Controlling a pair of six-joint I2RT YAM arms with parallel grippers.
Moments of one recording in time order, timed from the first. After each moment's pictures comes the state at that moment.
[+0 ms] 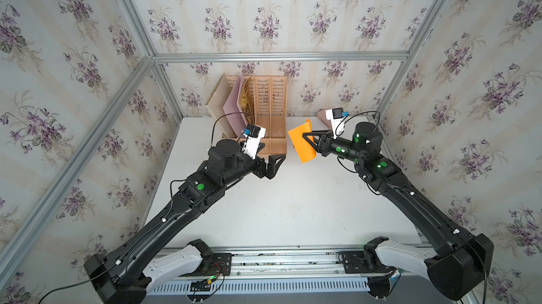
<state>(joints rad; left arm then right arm) -0.67 1.04 1.10 -0.30 0.20 -0.25 0.44 1.18 1.06 0.03 -0.60 0.47</state>
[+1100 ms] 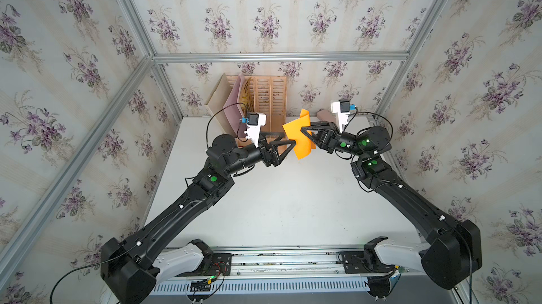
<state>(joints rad) -0.61 1.15 1.03 0.25 0.48 -0.58 0.43 1.27 1.02 0.66 -0.90 0.81</state>
